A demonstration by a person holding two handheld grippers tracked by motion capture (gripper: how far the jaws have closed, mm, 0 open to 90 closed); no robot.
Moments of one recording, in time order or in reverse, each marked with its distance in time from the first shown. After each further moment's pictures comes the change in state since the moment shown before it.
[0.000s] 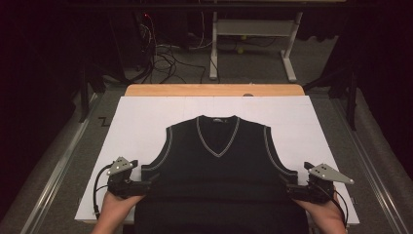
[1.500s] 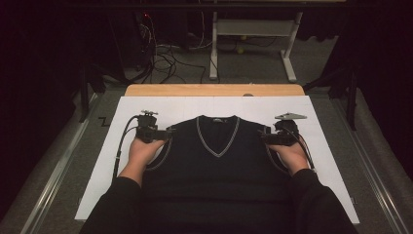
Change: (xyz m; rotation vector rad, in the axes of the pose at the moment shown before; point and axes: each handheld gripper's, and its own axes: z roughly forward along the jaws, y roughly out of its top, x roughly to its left) left arm 0.057 0.113 0.124 0.242 0.073 -0.203; right arm -0.027 0.090 0.148 0.194 -0.059 0.030
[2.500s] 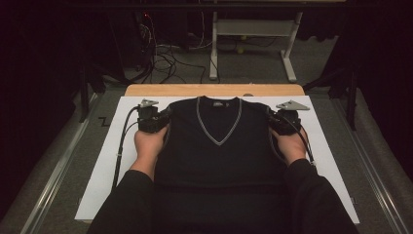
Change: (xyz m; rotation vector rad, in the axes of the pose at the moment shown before) left arm -0.037 0.021 -0.040 -0.359 0.045 0.065; right arm 0.006 0.037 -0.024 -0.174 -0.071 -0.053
